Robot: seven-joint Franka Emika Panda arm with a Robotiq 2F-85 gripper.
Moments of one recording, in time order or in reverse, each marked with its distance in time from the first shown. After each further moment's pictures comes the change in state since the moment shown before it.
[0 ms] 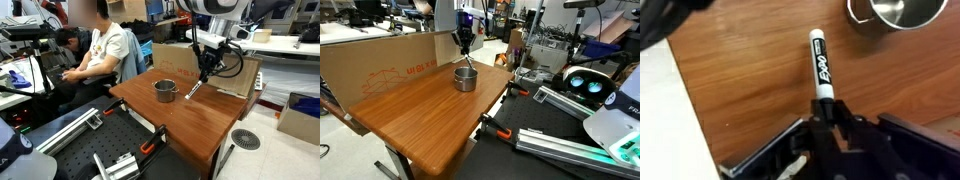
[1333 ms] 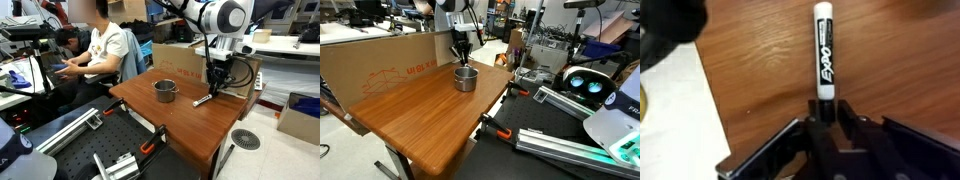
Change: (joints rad) arm 0.014 0.287 -0.019 0.335 -0.166 -0.126 0.166
